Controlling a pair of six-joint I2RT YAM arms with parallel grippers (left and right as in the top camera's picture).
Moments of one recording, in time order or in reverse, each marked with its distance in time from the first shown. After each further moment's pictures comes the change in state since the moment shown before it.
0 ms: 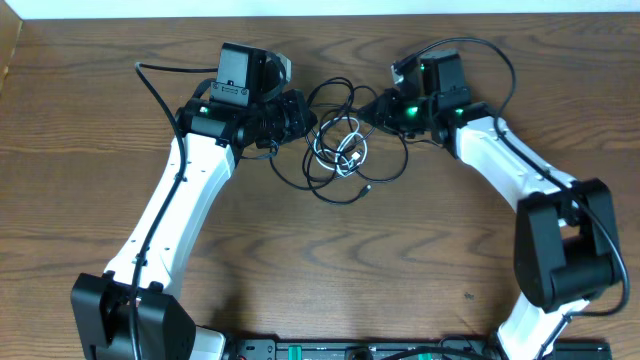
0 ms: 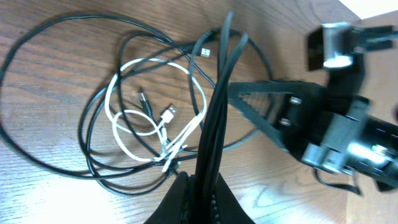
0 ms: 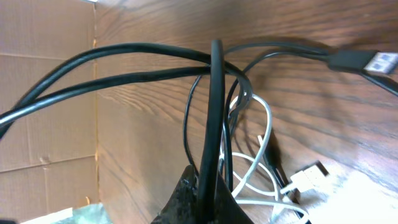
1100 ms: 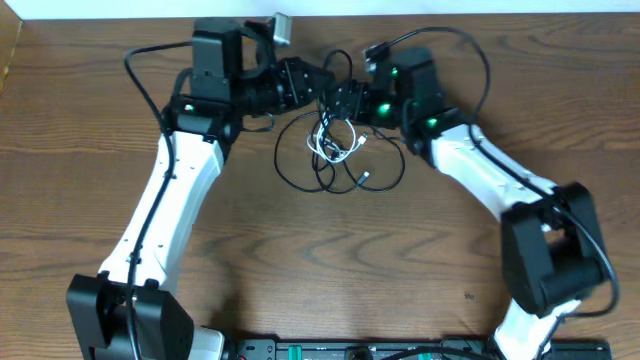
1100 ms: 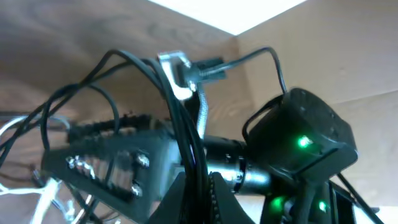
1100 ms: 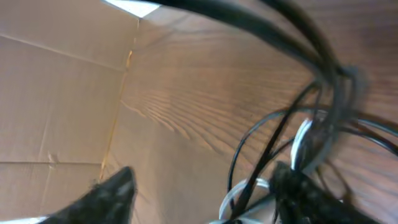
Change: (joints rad) left arm 0.061 0.000 0.000 0.366 0.362 -0.048; right arm 0.123 0.008 0.000 0.266 0.079 0.069
